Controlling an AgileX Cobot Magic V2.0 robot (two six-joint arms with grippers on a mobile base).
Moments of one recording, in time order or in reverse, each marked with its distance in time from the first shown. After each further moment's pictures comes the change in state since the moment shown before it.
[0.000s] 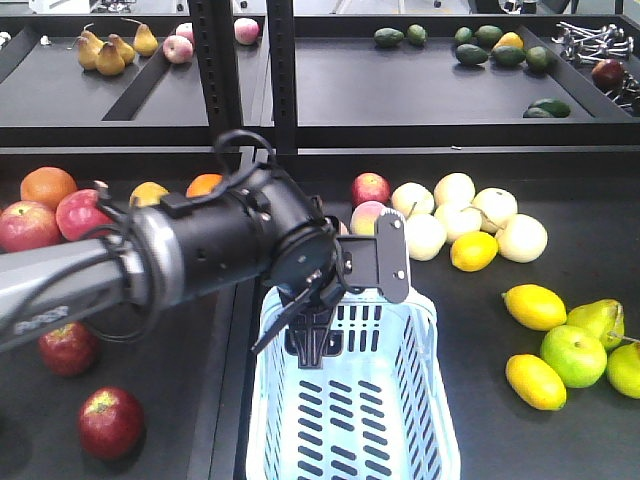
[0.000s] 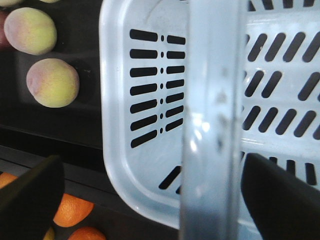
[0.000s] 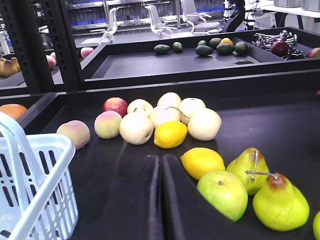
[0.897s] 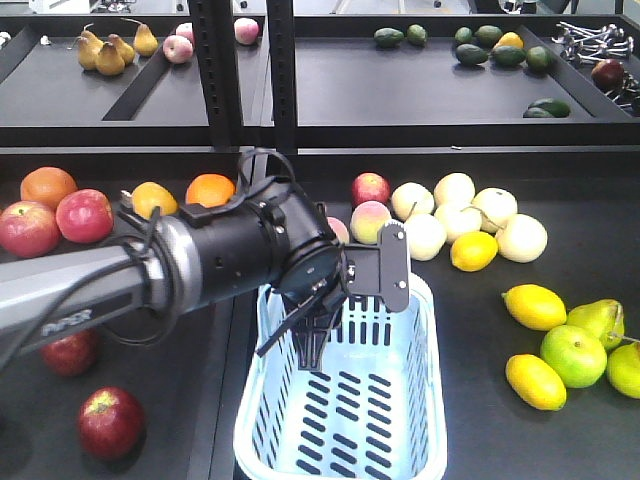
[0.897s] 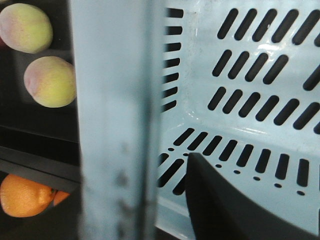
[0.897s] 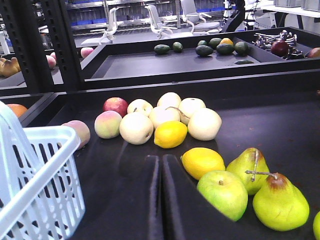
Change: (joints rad) left arm -0.003 0.009 -0.005 0.050 -0.006 -0.004; right arm 0.000 0.000 0.000 0.000 0.000 0.000
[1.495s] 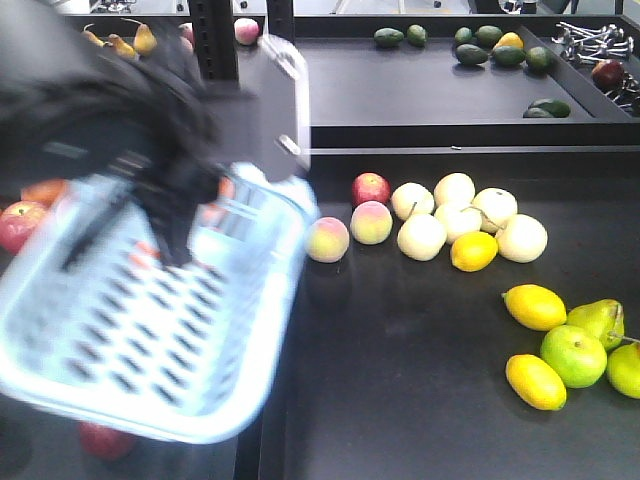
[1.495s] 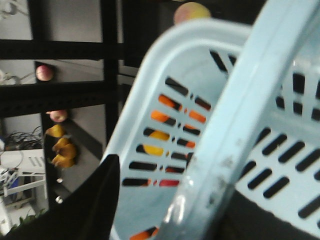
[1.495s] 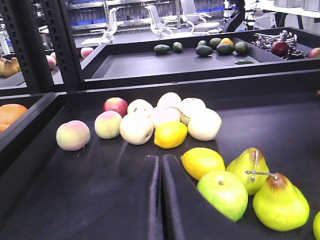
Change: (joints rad) left arm 0.000 -0.480 0.000 0.251 0.235 -0.021; right arm 0.000 0.000 0.000 0.000 0.000 0.000
